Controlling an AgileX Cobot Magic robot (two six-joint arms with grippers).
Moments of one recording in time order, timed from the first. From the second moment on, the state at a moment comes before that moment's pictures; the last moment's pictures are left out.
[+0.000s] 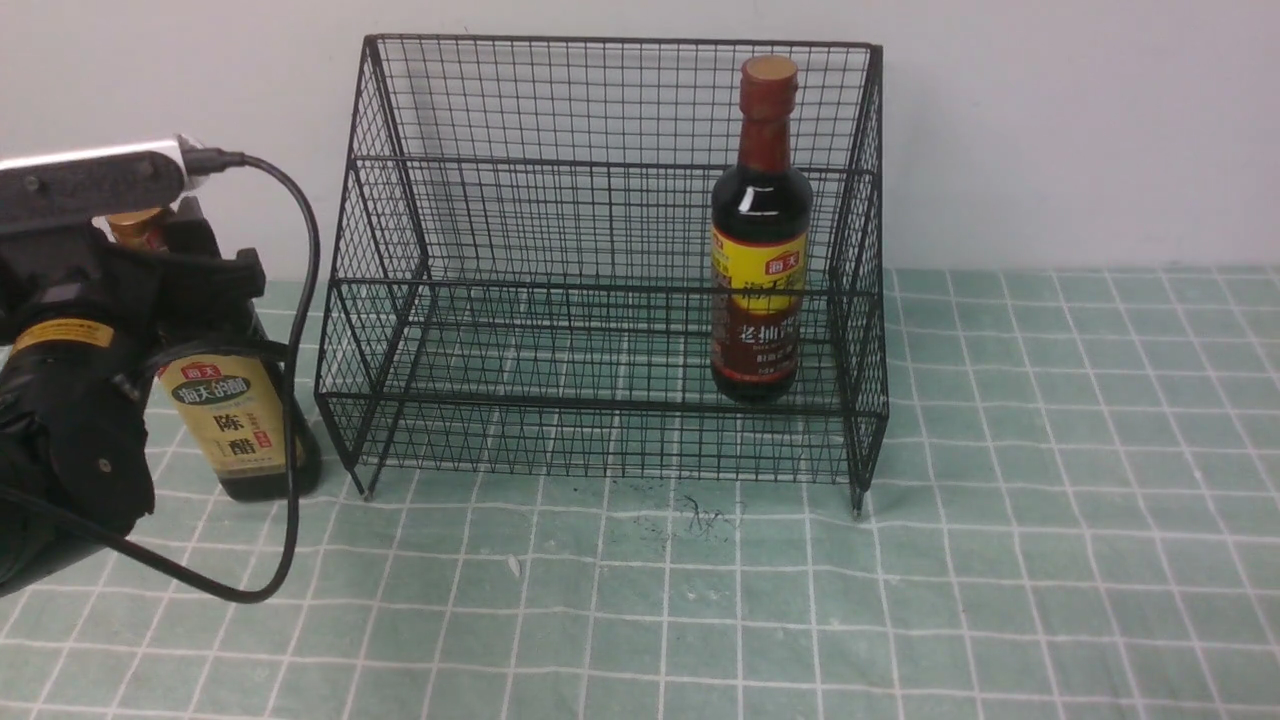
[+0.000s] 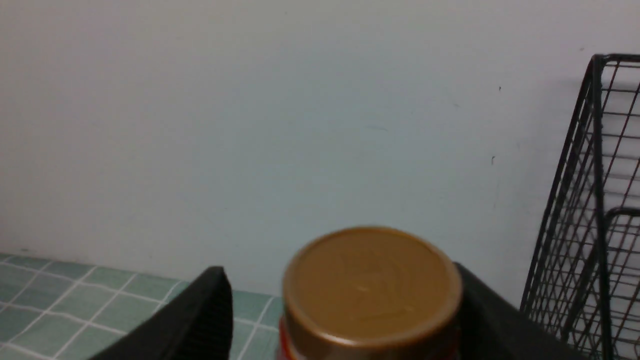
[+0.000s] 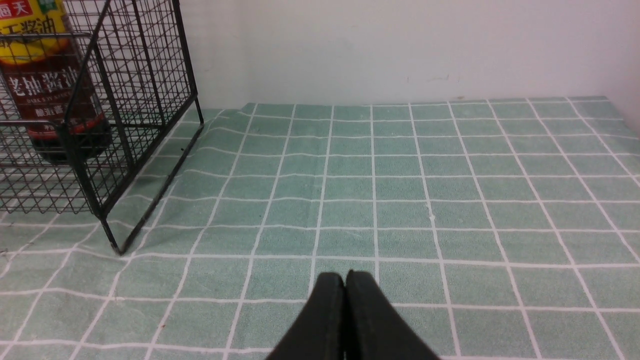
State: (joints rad) right arm 0.05 -0.01 0.02 -0.18 0.37 0.26; left arm -0.11 1.55 -0.66 -0.55 -0.79 0.31
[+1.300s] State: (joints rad) right arm 0.05 -0.01 0.02 -0.18 0.37 0.25; left arm -0.30 1.40 -1.18 -0.46 -0.33 0.37
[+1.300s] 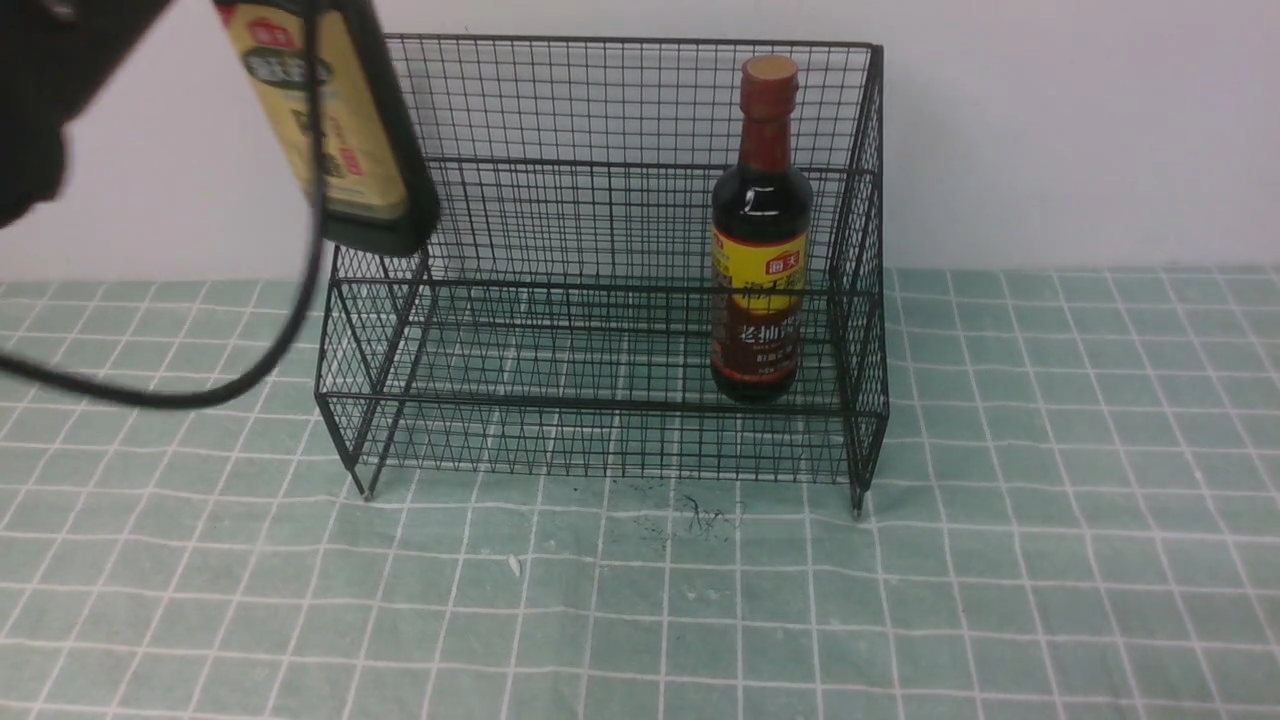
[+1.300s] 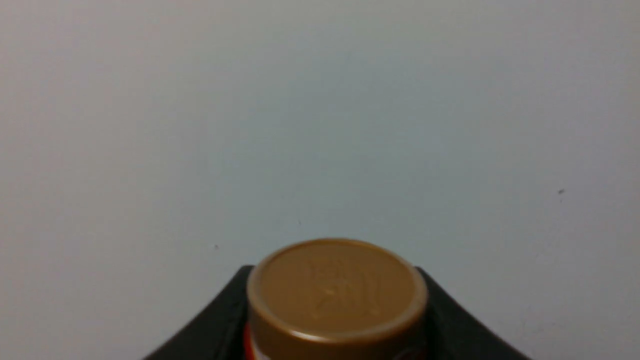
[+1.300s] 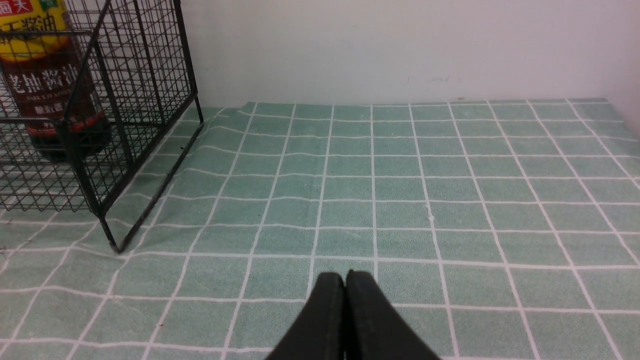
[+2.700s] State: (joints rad) right arm 0.05 -0.01 0.02 -0.18 0.37 0.25; left arm -0.31 1.73 -1.27 -0.66 -0.29 0.50
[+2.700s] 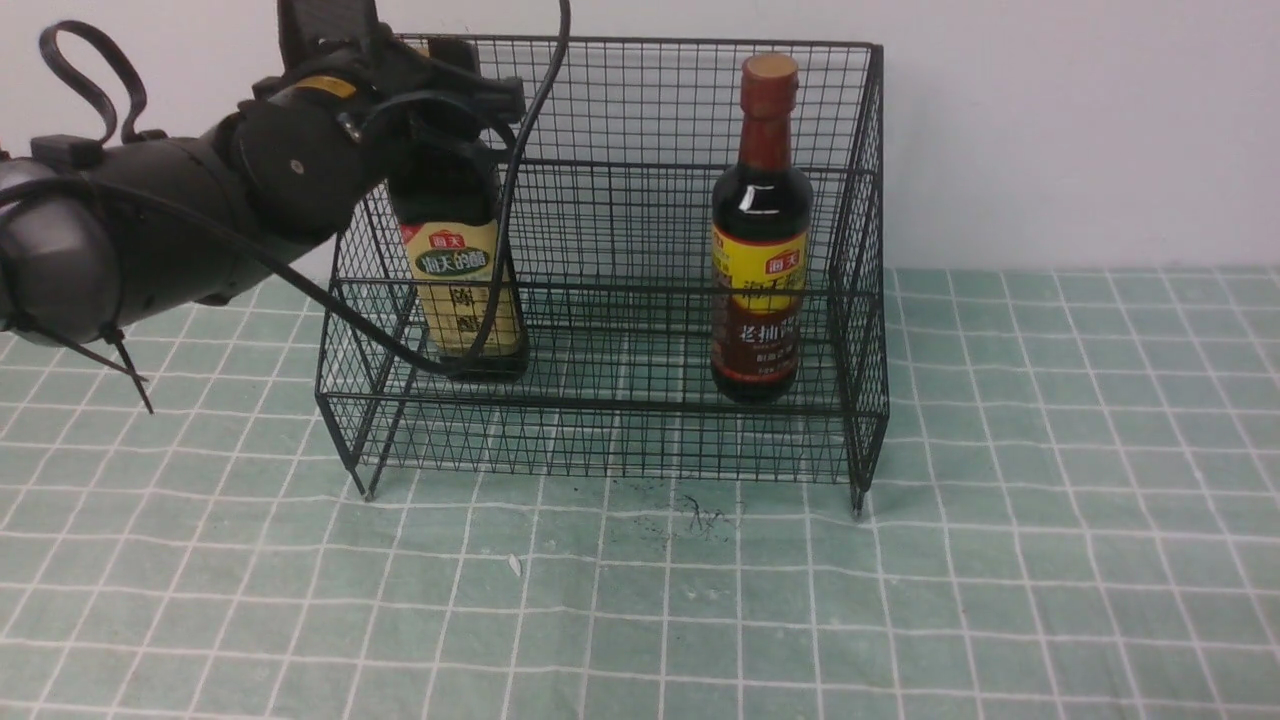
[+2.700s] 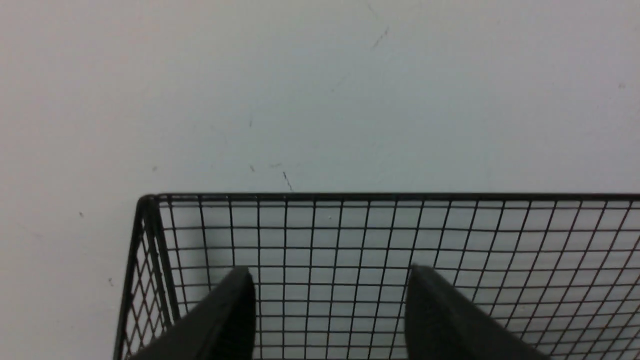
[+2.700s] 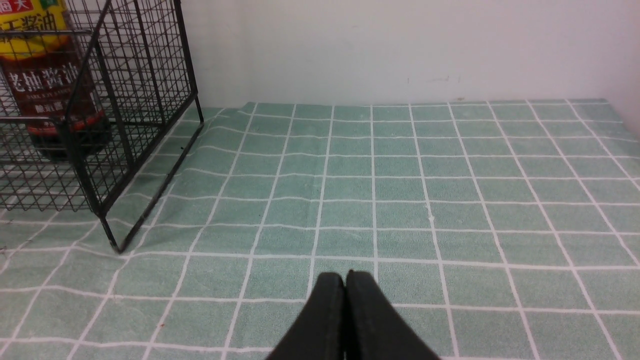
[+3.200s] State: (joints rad) right arm 0.05 -0.01 0.02 -0.18 0.37 0.25; left arm -0.31 1.58 -1.27 -0.66 -0.21 0.64
